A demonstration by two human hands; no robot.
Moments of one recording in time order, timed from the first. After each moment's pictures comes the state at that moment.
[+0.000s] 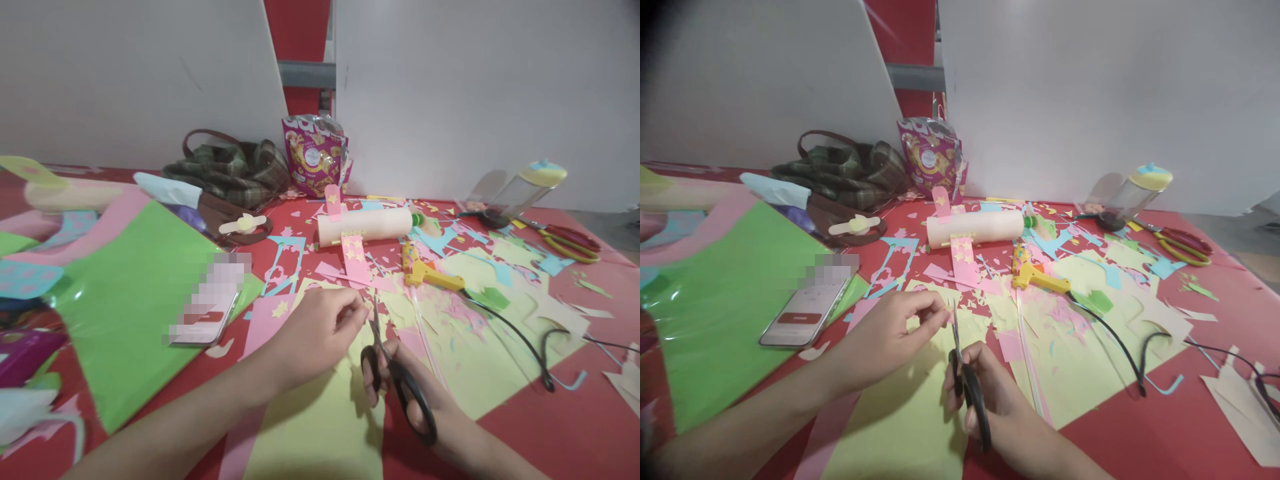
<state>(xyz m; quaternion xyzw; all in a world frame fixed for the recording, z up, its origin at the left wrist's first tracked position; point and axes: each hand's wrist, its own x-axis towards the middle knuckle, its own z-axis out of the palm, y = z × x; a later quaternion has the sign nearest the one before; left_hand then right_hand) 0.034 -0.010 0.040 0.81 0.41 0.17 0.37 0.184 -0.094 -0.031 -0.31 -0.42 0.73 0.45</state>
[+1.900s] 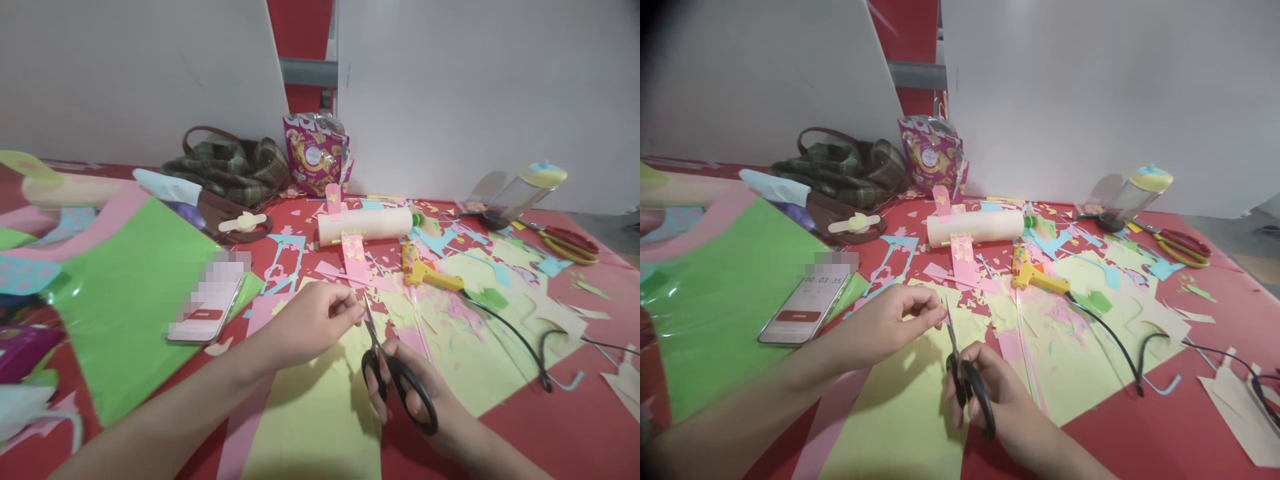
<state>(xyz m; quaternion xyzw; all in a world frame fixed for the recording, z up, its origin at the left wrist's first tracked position) 0.029 0.001 0.035 0.77 0.42 0.12 0.45 0.186 -0.092 -0.030 -0.30 -0.36 0.76 0.46</state>
